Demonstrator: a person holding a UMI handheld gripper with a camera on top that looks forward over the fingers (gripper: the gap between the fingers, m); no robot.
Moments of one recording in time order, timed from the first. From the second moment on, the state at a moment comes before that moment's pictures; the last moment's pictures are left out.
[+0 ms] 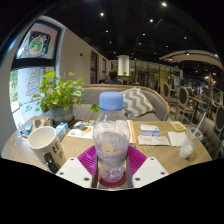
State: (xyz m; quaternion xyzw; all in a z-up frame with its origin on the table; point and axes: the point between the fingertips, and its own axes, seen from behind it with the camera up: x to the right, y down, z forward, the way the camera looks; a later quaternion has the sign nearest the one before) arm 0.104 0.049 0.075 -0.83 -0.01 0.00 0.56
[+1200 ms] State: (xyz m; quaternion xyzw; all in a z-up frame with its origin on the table) arm 0.039 -0.241 0.197 -0.90 0.06 -0.05 0.43
